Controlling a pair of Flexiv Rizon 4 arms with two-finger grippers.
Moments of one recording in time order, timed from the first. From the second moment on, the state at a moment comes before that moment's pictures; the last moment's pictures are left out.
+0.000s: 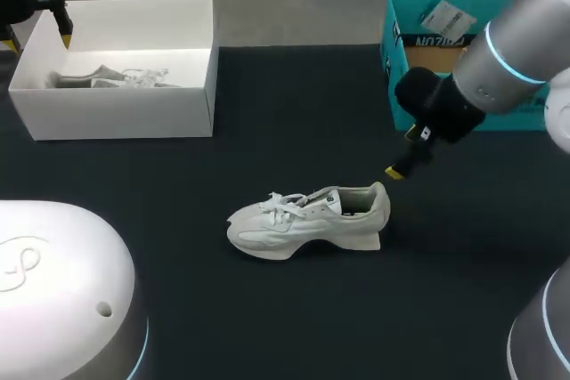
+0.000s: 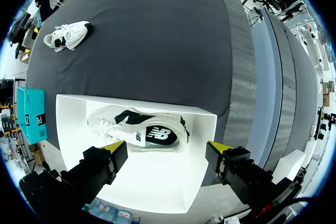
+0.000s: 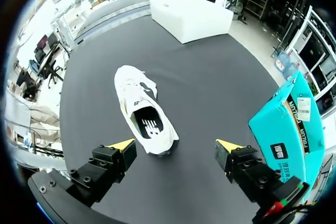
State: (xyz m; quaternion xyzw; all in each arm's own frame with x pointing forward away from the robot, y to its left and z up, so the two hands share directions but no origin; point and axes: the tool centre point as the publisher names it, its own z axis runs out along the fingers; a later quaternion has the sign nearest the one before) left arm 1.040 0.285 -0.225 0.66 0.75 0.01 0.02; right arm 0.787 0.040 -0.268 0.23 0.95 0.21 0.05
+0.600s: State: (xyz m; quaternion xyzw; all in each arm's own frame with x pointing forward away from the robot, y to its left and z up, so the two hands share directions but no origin) left arm 1.040 0.285 -0.225 0.66 0.75 0.01 0.02; right arm 0.781 0.034 -0.263 -0.01 0.93 0.37 0.05
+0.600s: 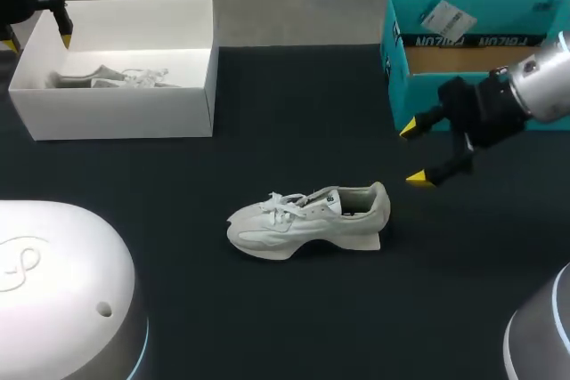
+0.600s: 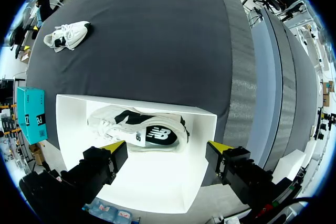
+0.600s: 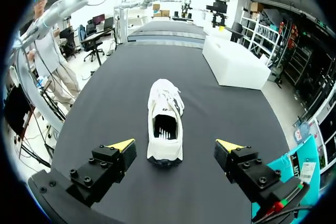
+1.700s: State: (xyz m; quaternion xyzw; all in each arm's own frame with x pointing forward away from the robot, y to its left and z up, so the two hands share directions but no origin) left arm 1.040 0.285 -0.225 0.66 0.75 0.01 0.02; right arm 0.754 -0.033 -0.323 -0.01 0.92 0.39 0.08
